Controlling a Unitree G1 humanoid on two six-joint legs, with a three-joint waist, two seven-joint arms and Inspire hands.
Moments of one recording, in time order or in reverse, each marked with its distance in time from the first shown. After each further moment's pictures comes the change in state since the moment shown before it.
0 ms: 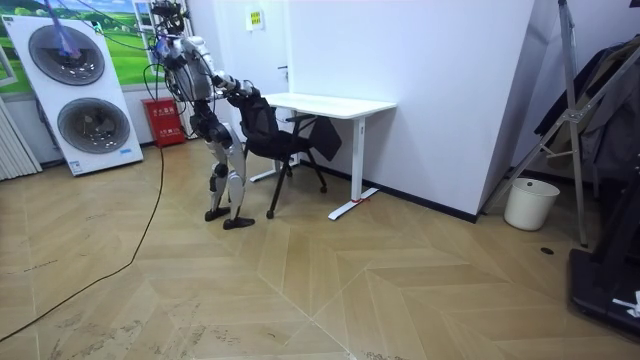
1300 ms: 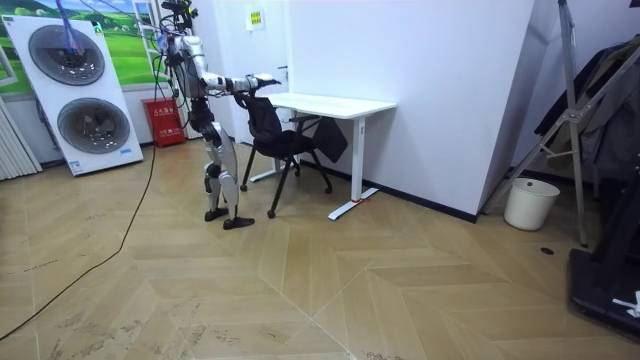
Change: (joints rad) left arm 0.073 -0.053 0.174 -0.038 -0.186 0.088 -0.019; right arm 0.061 -0.041 -0.285 -0.204 0.226 0.009 0.017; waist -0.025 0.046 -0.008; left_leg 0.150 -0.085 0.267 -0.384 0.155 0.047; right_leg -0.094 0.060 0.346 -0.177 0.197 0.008
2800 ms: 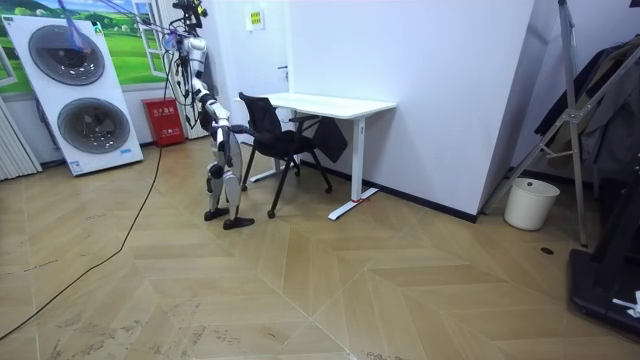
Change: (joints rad) left arm 0.310 -0.073 0.514 0.535 -1.418 0.074 0.256; right arm 0.365 0.150 -0.589 0.788 1.695 0.180 -0.419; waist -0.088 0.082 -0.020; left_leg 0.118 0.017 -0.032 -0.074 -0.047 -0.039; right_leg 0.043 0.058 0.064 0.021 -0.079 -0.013
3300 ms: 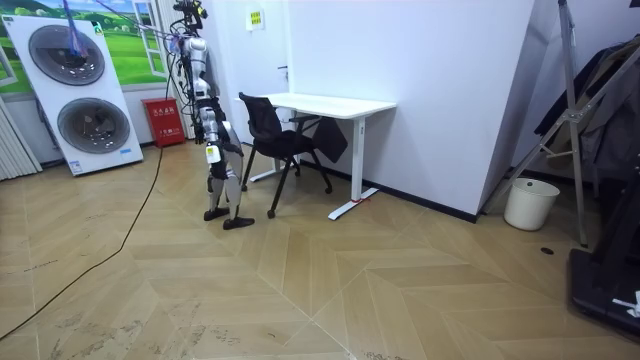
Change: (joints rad) left arm -0.040 -0.073 -0.156 0.388 0.260 0.258 -0.409; right arm -0.092 0.074 0.271 0.441 -0.206 0.179 0.434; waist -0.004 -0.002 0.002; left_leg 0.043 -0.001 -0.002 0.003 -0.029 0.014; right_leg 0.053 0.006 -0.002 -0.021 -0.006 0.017
